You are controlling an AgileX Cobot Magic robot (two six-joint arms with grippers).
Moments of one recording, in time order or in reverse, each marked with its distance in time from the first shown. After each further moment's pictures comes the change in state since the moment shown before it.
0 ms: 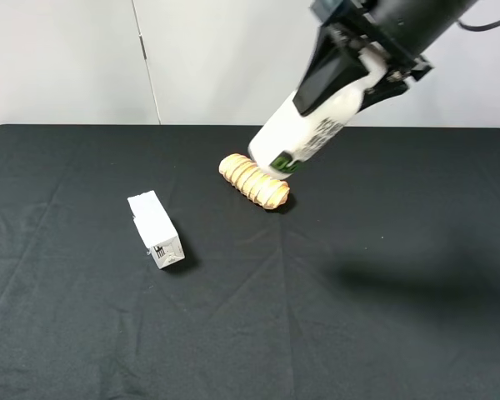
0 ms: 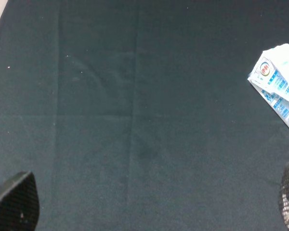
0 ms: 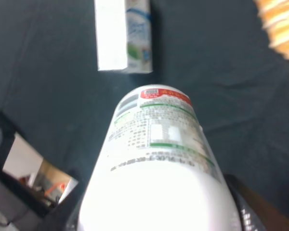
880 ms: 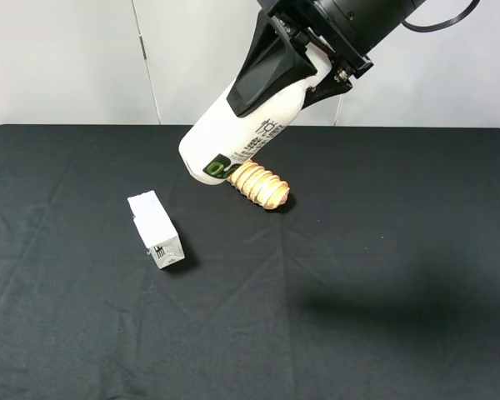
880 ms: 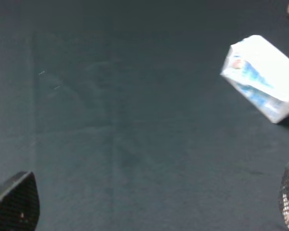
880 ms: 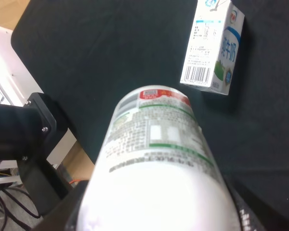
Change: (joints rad) left arm 0.000 0.022 0.000 -0.120 -0.016 0.186; right arm 0.117 0.003 0.000 0.112 -0.073 -0.097
